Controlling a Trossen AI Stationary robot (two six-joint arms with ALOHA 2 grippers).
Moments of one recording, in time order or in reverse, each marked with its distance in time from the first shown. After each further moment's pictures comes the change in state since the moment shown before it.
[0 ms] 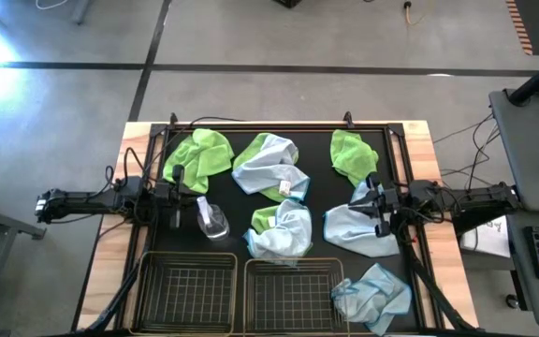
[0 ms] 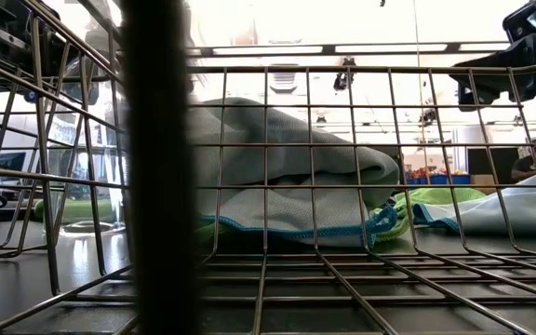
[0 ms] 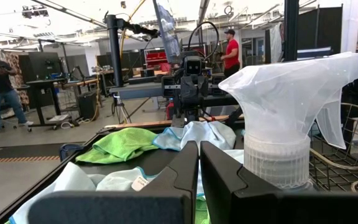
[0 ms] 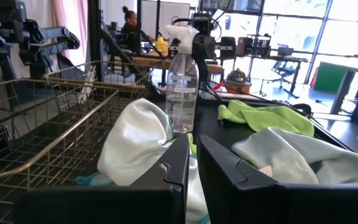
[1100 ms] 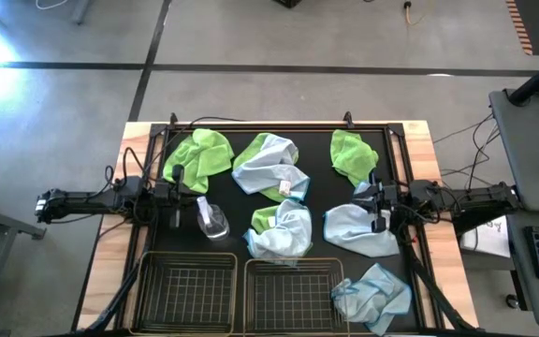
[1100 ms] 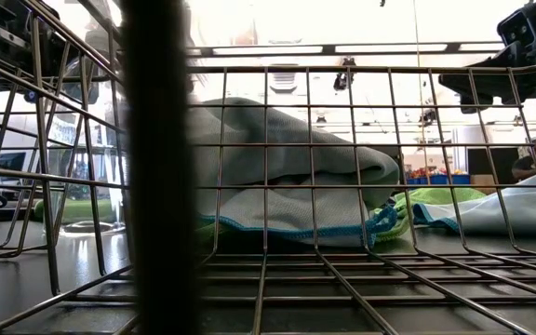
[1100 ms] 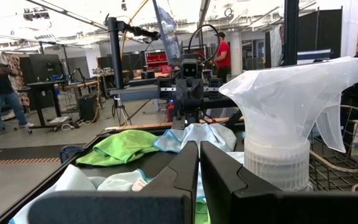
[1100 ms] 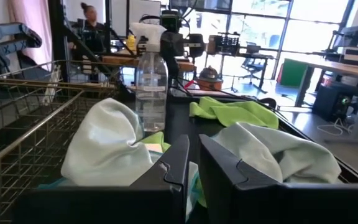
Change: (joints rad) left arm 0.000 0.000 0.000 0.009 0.000 0.001; right arm 0.000 0.000 0.000 -0.001 0.130 -0.002
